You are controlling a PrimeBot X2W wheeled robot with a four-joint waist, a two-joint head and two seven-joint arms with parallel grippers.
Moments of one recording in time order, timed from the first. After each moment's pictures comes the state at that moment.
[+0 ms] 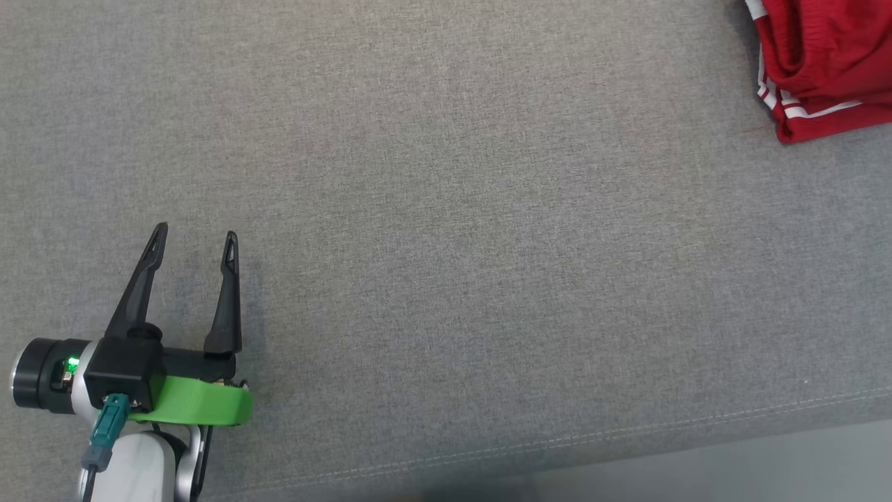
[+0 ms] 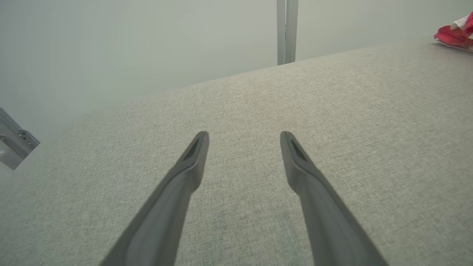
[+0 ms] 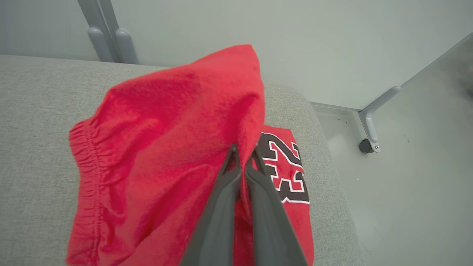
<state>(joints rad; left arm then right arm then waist) -0.16 0.18 -0.06 0.04 -0.06 -0.09 -0.26 -1.34 -0.73 0.98 1.04 0.98 0.13 0.05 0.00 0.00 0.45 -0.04</state>
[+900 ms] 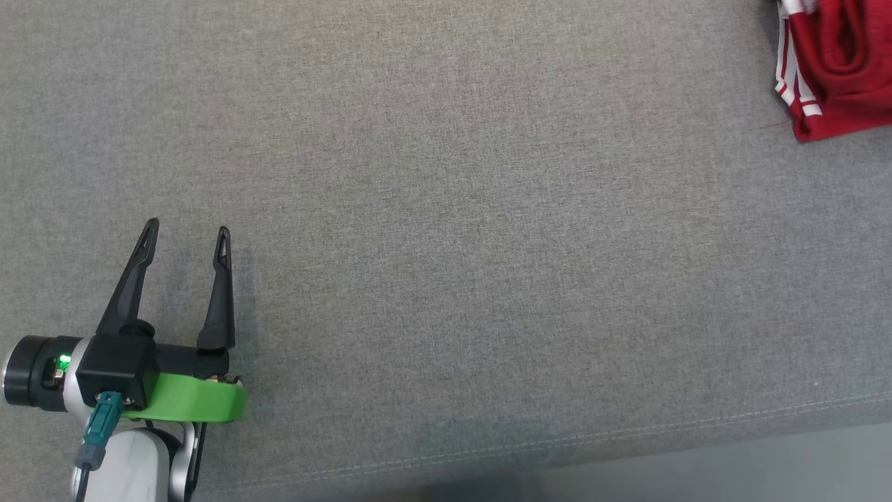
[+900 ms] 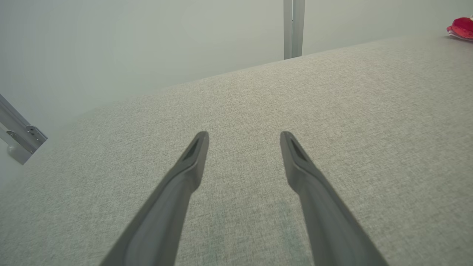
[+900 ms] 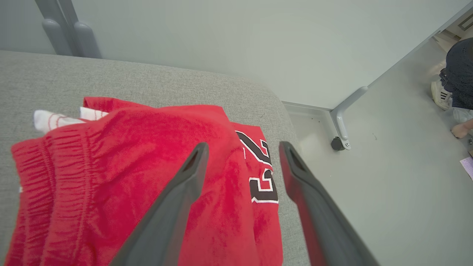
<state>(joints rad) -0.16 0.20 -0.06 0.03 -0.07 -0.07 -0.26 -1.38 -0.72 1.00 1.21 0.94 0.13 -0.05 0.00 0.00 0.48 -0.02</state>
